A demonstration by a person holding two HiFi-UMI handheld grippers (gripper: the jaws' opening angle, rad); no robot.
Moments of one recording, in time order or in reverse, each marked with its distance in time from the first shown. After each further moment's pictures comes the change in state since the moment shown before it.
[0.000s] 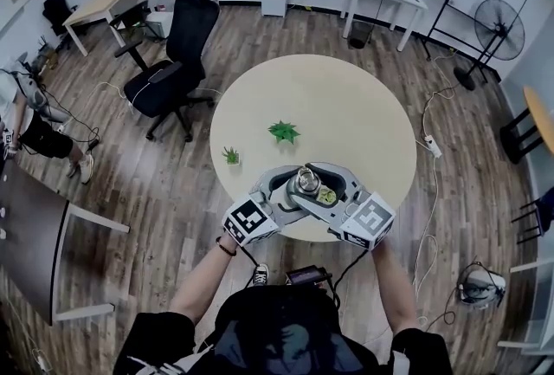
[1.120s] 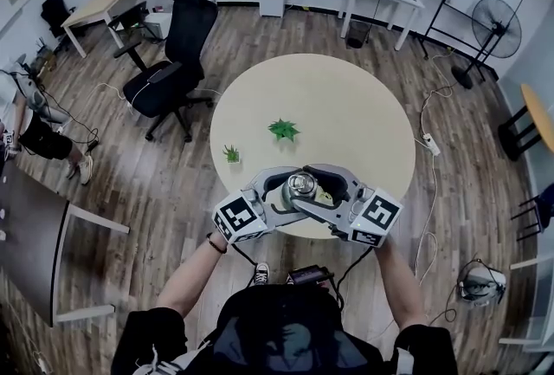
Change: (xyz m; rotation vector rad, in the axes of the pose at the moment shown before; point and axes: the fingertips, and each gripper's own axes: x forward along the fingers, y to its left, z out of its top) left arm -0.021 -0.017 0.018 0.004 -0.031 -0.111; right arm -0.007 0.021 0.020 0.106 -0.085 0.100
